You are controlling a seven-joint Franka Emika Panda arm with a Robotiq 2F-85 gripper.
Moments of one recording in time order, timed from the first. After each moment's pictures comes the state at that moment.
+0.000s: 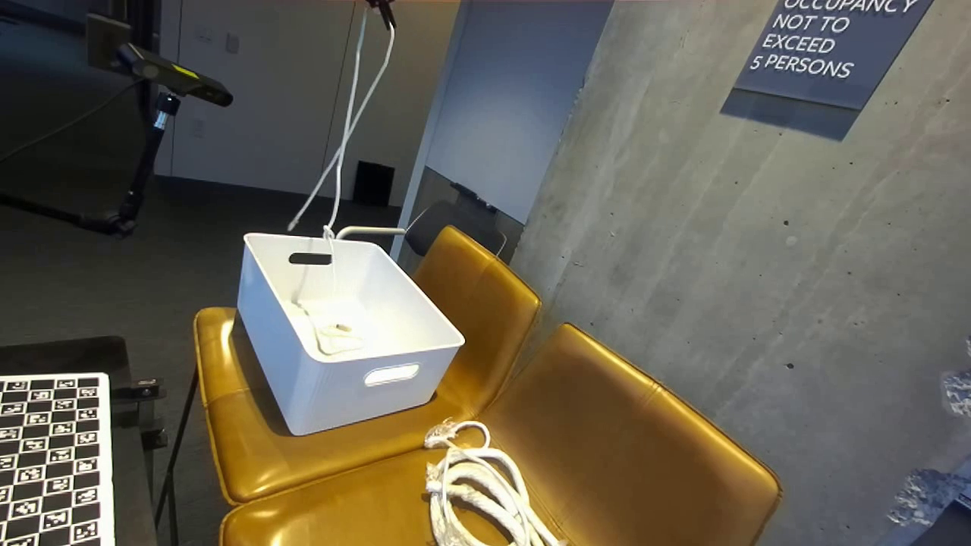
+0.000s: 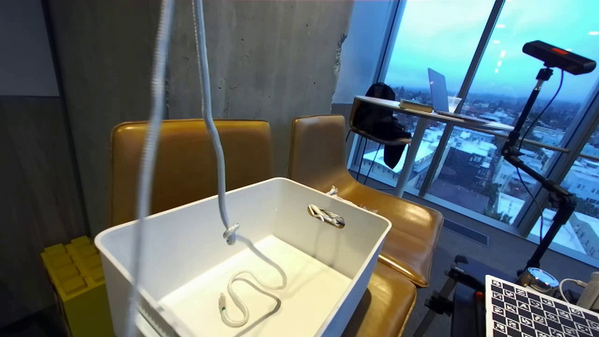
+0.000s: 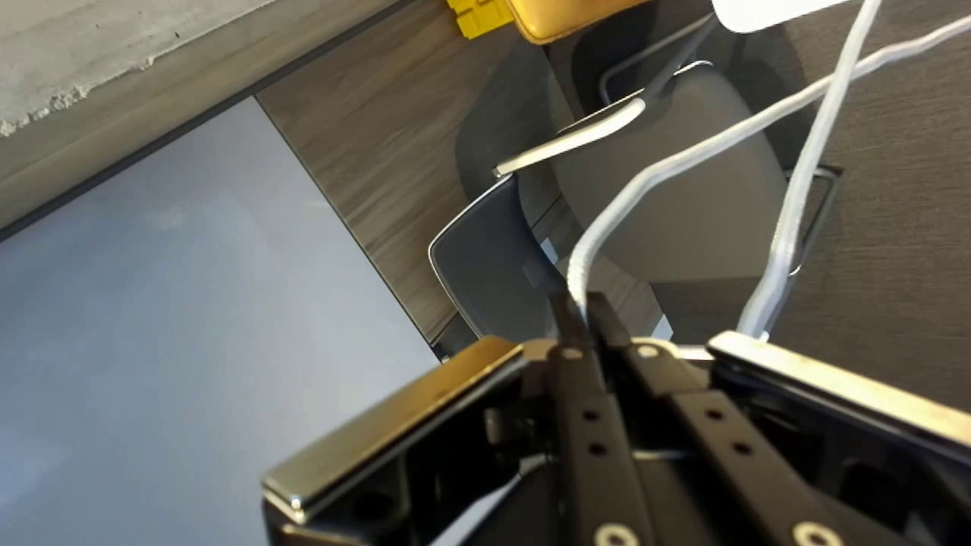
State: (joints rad) arm 0.31 0.05 0.23 -1.59 -0.42 2.35 -0.39
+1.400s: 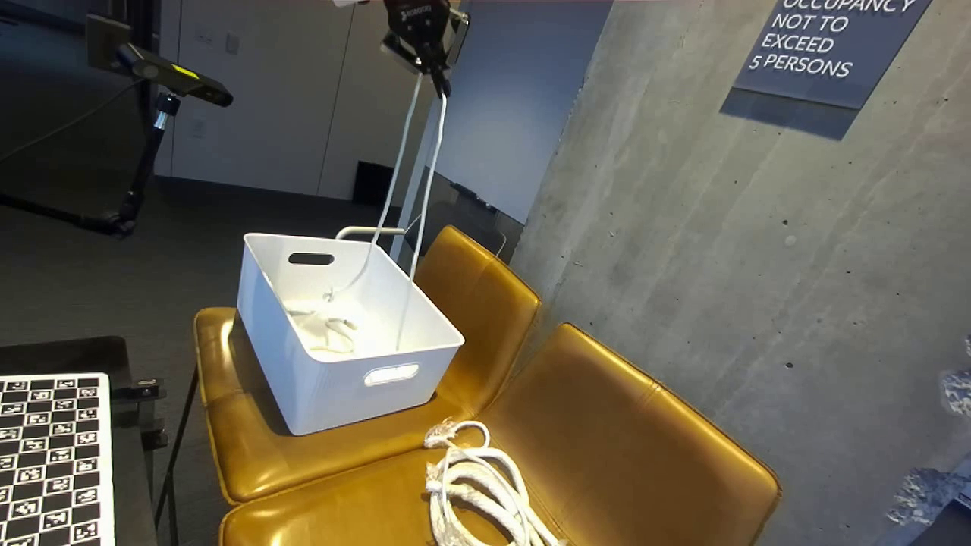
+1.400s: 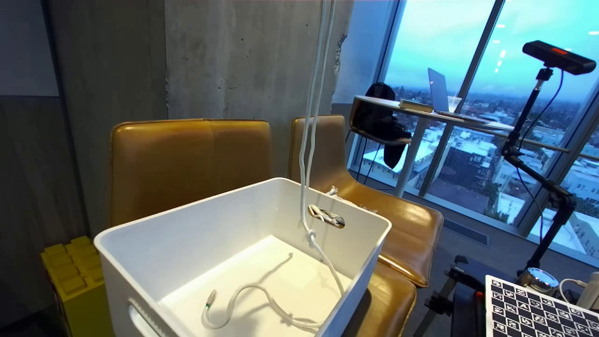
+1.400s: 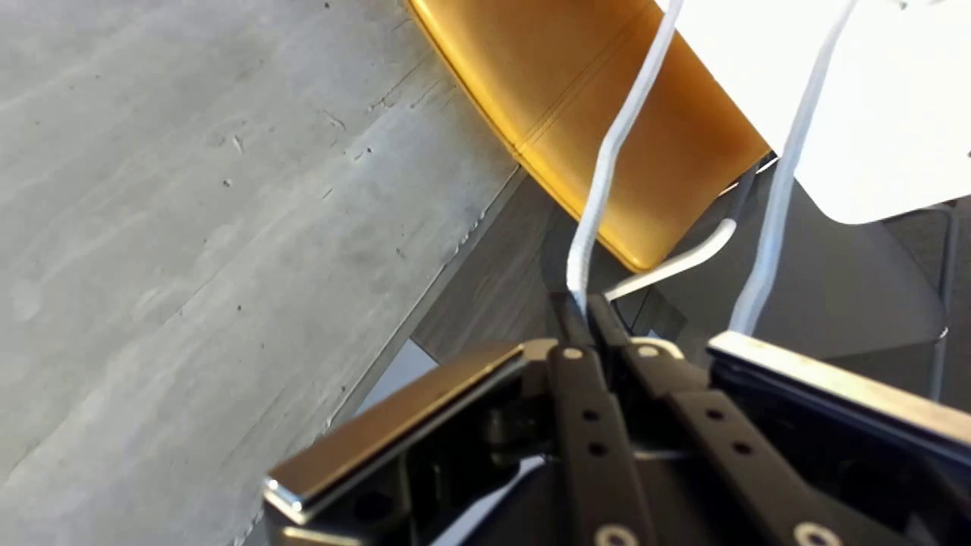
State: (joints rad) arm 0.12 -0.14 0.09 -2.01 -0.30 2.59 -0.39
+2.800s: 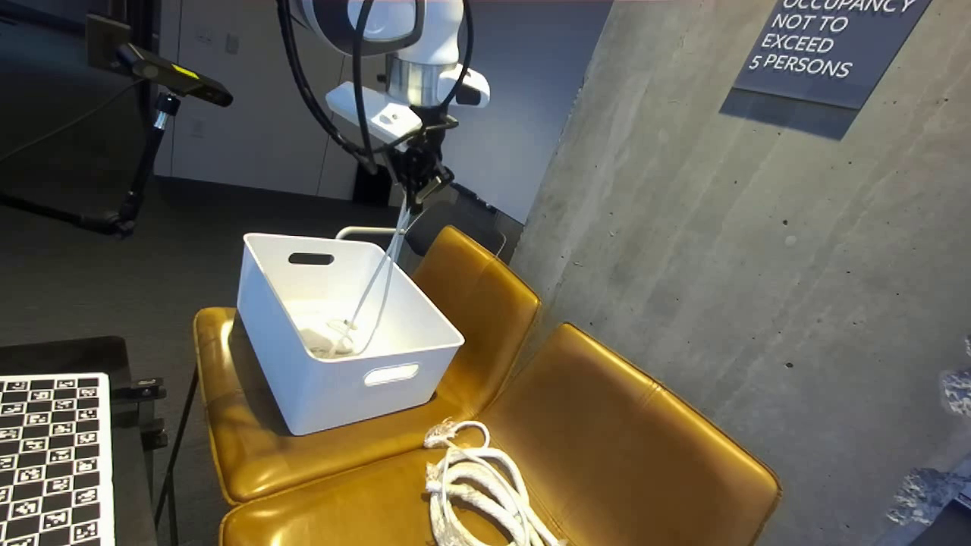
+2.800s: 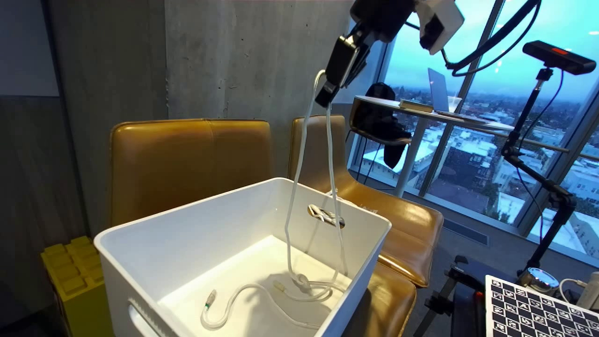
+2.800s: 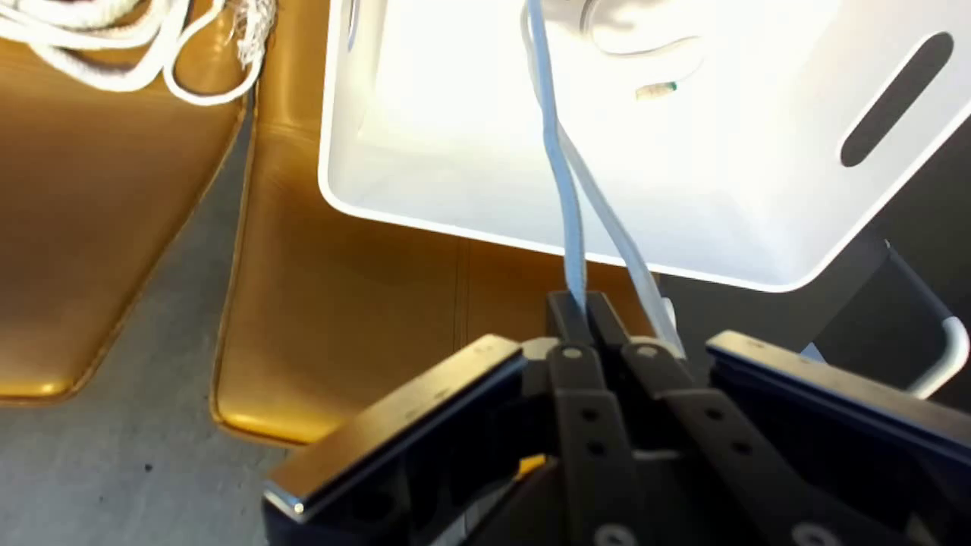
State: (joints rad) arm 0.07 0.07 0.06 -2.01 0.15 2.46 -0.24
